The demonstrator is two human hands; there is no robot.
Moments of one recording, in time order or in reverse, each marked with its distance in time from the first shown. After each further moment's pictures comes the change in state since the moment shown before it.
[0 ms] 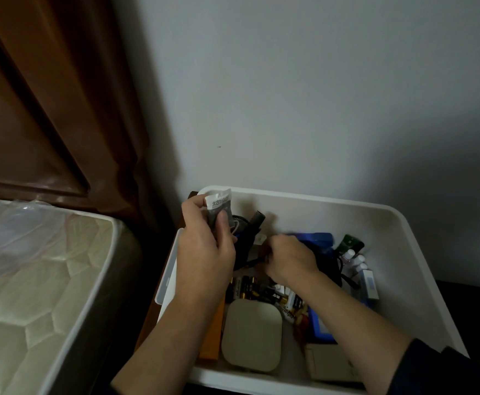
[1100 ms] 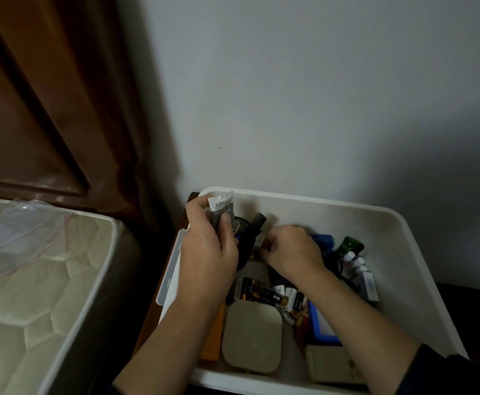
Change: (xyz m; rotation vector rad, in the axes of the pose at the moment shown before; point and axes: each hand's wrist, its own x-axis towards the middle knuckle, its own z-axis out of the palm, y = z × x) left_hand 0.001 0.000 0.001 0.034 -0.018 -0.017; right_hand 0.005 0.005 -0.009 0.128 0.149 -0.039
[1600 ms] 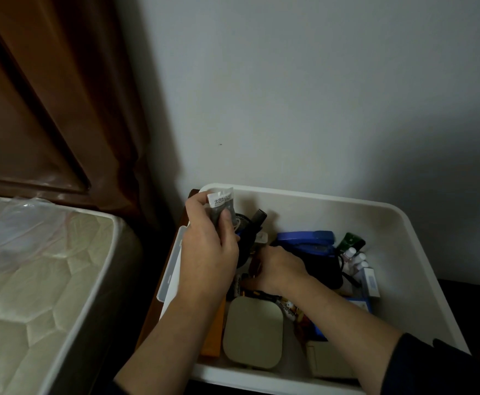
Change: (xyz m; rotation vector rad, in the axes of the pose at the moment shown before) left_hand 0.000 -0.001 0.000 -0.016 -0.004 0.007; right_hand -0.014 -0.010 0.029 -0.157 -0.309 -0.045
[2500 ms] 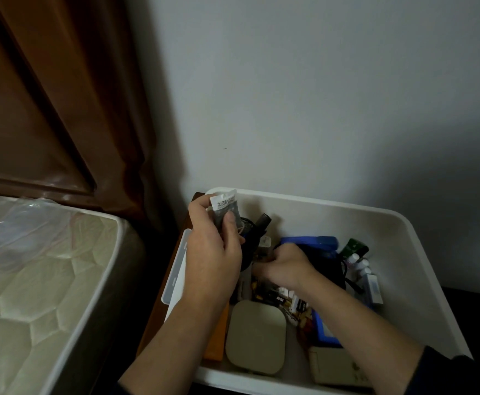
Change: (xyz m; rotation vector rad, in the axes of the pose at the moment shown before) left_hand 0.000 0.001 -0.001 -0.093 0.032 -0.011; right_hand -0.001 0.010 -0.008 0.658 0.057 0.127
